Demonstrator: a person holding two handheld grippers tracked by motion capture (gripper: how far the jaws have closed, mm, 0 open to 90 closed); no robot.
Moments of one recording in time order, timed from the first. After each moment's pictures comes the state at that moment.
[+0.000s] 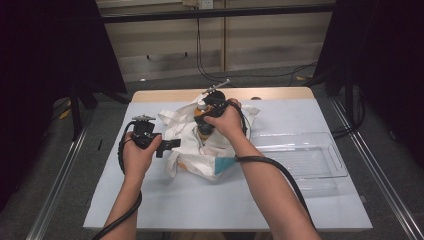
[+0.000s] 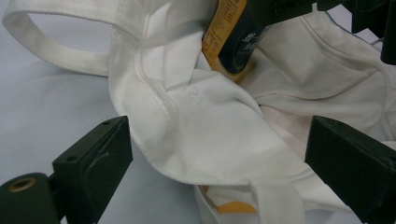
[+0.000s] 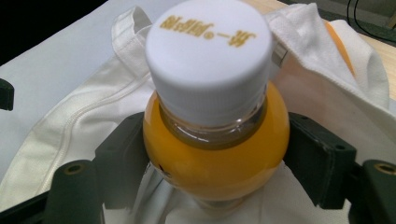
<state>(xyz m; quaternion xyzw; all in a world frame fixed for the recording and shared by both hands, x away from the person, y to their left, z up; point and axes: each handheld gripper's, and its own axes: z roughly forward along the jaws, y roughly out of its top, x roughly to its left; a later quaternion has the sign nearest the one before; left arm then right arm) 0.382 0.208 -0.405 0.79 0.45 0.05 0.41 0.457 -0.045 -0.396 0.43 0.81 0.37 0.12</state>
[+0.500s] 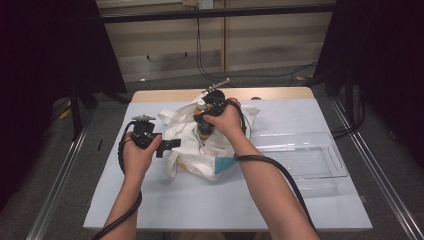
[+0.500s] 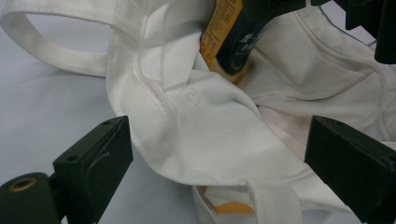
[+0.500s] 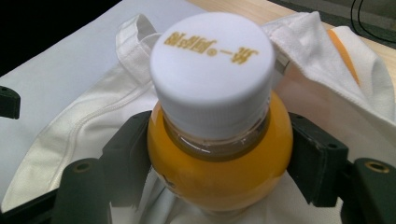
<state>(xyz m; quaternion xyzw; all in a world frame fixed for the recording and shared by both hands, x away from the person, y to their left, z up) 0.382 0.208 -0.405 0.78 0.46 0.05 0.42 0.460 -0.044 -0.396 0.43 0.81 0.38 0.12</state>
